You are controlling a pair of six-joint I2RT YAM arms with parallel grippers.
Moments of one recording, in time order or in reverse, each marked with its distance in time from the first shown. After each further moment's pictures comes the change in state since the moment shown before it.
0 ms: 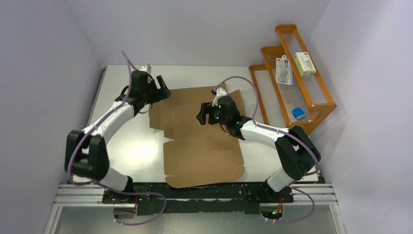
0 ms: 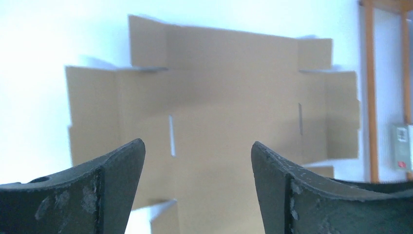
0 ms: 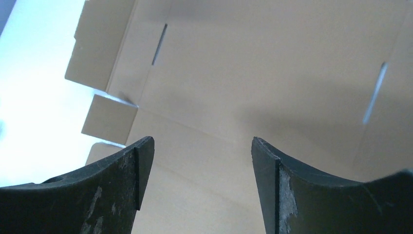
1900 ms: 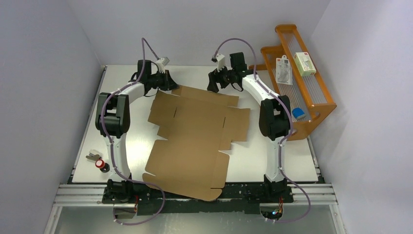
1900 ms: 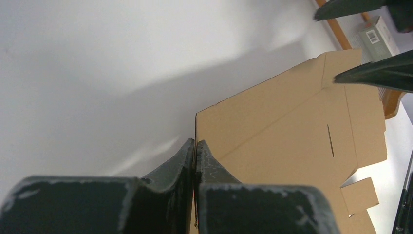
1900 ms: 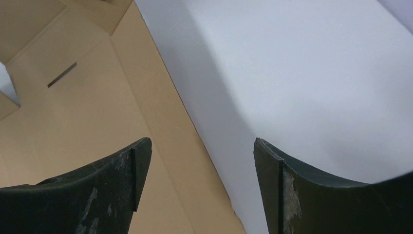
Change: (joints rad) left arm 0.139 0.715 0.520 0.169 0.704 0.396; right arm -0.375 0.586 0.992 -0.624 -0.542 -0.674
